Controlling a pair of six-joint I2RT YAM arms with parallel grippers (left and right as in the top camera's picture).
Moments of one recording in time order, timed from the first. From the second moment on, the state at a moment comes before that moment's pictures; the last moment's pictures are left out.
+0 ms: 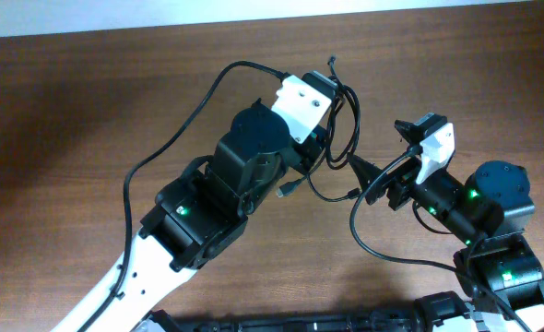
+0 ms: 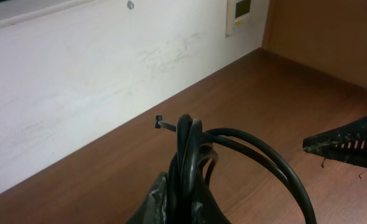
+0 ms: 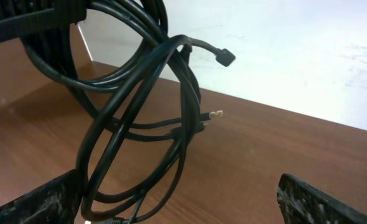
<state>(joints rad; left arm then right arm) -0.83 1.30 1.42 -0.44 -0.19 0.05 0.15 0.71 0.79 -0.32 -0.44 0.00</state>
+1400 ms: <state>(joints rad) -0.83 1.30 1.42 -0.53 -0.01 0.08 0.15 0.71 0.79 -0.37 -0.31 0.02</state>
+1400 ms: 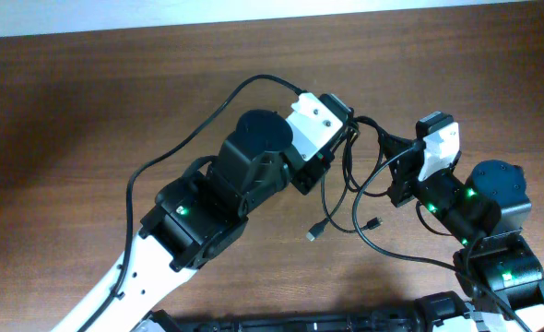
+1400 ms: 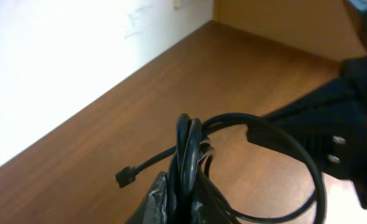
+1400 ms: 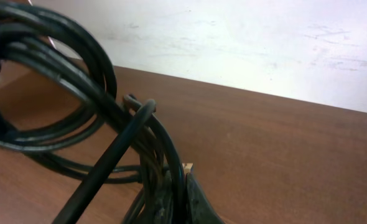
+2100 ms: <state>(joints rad) -0.83 1.30 1.42 -0.50 -0.43 -0.10 0.15 0.71 0.79 -0.56 -0.06 0.02</state>
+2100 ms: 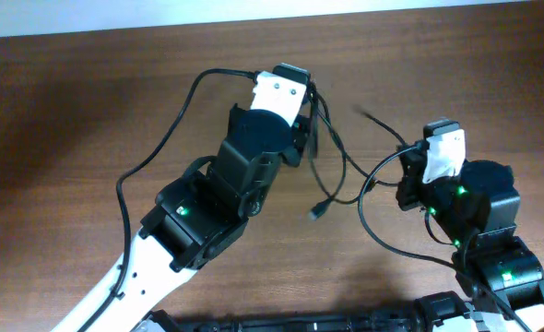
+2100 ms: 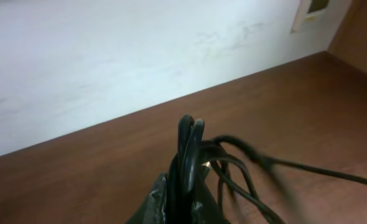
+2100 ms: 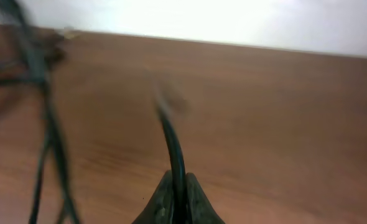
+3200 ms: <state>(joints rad) -0.82 1.30 1.42 -0.44 -0.25 -0.07 0.15 0.71 0.79 -0.52 -0.12 -0.02</state>
